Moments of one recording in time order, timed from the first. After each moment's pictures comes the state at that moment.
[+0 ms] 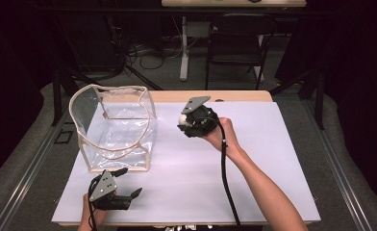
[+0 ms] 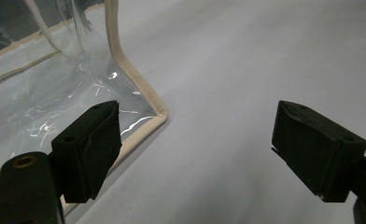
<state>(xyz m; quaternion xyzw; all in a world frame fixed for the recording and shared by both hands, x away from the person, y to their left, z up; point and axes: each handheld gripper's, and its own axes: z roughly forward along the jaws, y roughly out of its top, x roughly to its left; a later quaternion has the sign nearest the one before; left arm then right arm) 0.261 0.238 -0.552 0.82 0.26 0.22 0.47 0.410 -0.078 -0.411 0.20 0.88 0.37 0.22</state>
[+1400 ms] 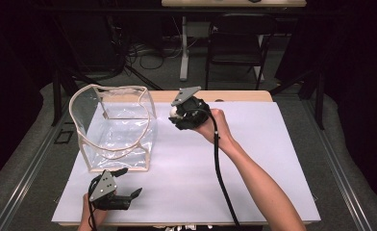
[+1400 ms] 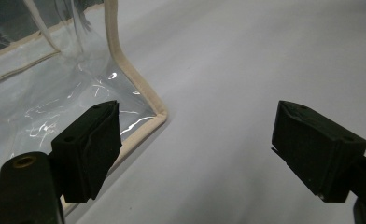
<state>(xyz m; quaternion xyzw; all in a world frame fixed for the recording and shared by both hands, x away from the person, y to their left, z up) 0.261 0.238 -0.552 0.82 0.25 0.22 0.47 0.416 -0.055 -0.385 0.18 0.88 0.37 0.24</state>
